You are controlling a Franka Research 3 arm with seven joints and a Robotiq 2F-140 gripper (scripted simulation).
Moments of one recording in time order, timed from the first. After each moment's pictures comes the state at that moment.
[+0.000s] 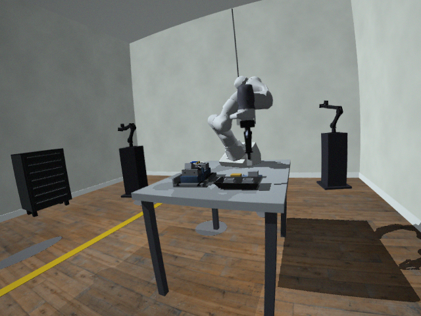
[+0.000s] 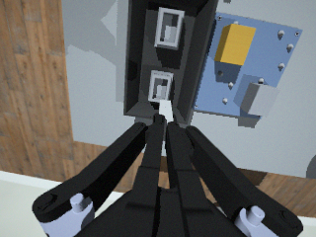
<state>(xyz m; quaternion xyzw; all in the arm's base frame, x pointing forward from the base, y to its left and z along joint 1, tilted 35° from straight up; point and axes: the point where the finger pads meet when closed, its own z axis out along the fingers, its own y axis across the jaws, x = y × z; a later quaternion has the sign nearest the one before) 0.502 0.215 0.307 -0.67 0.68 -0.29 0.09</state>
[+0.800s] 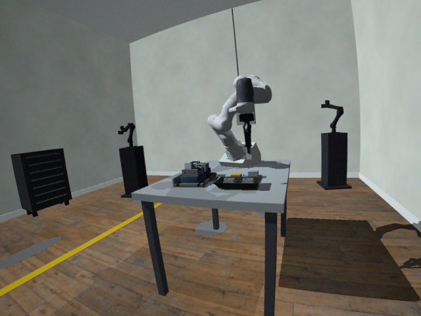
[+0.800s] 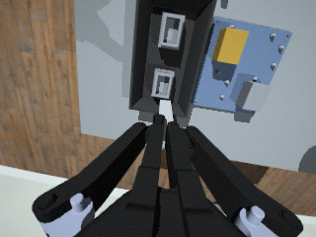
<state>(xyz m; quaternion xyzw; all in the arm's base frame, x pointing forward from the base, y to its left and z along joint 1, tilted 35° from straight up) 0.488 0.224 0.336 -0.67 0.68 -0.29 0.09</state>
